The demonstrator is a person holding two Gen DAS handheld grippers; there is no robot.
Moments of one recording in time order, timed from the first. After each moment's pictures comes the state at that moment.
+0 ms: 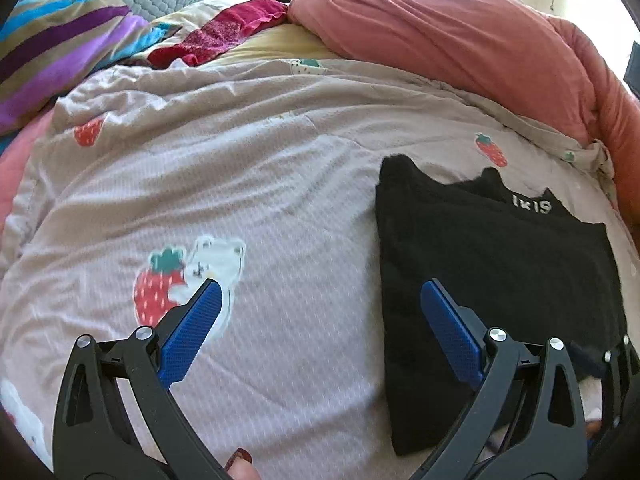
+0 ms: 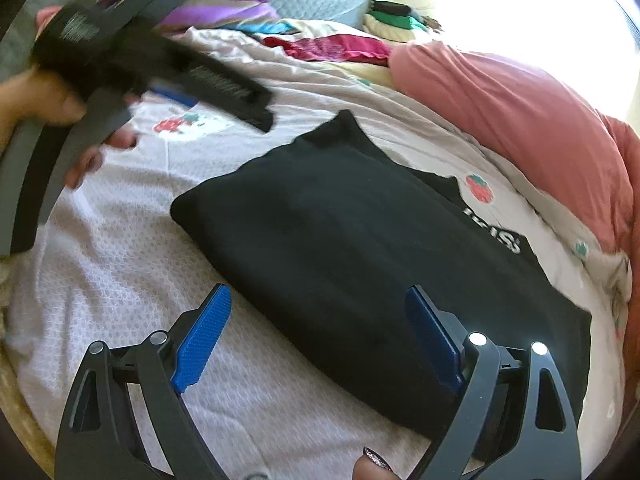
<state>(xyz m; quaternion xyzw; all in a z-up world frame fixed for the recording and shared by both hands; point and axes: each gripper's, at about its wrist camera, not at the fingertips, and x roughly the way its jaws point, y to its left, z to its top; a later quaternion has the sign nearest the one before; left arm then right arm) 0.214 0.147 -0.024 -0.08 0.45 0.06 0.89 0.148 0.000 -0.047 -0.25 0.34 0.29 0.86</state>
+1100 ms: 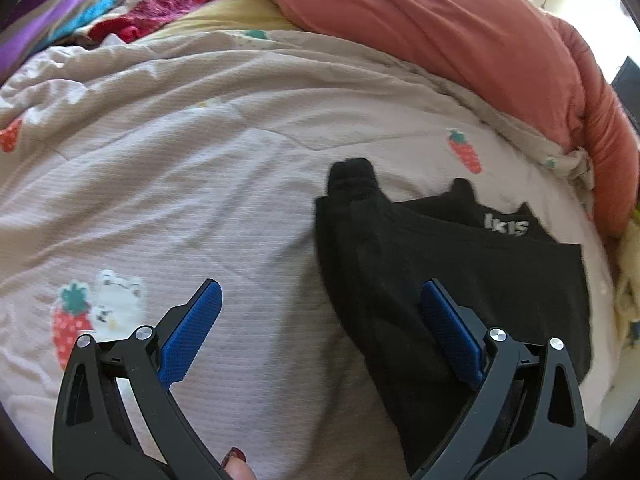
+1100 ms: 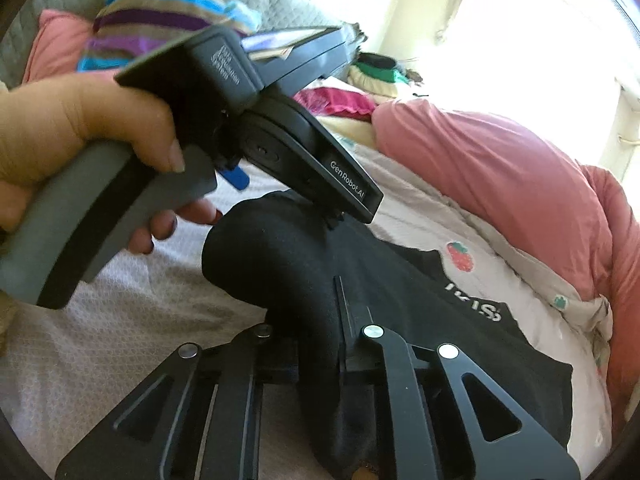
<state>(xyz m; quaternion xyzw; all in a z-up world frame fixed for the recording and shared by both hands) 0.278 0.125 -0.037 -0.14 0.49 -0.02 0.86 0.162 0.004 -0.025 -0.24 0.22 0.26 0.91</state>
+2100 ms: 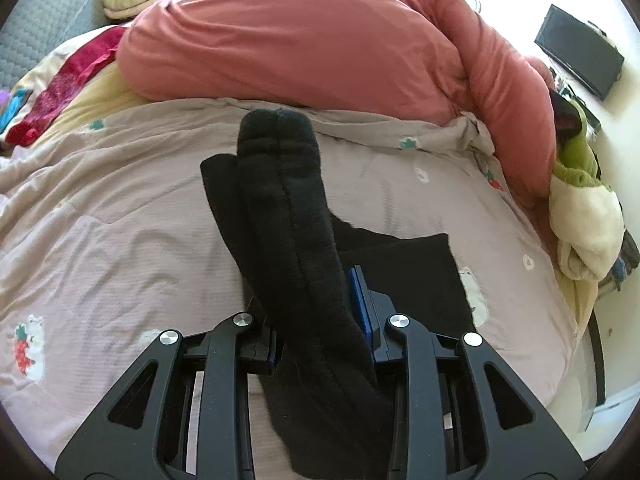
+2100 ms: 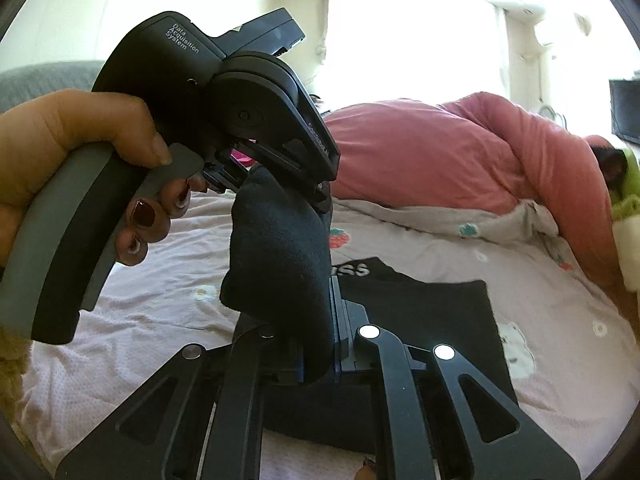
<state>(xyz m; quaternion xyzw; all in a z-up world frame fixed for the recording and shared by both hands) 0.276 -0.078 0.052 -0.07 0.46 -0.13 0.88 0.145 -0.166 0.007 -0.04 0.20 0.16 0.97</state>
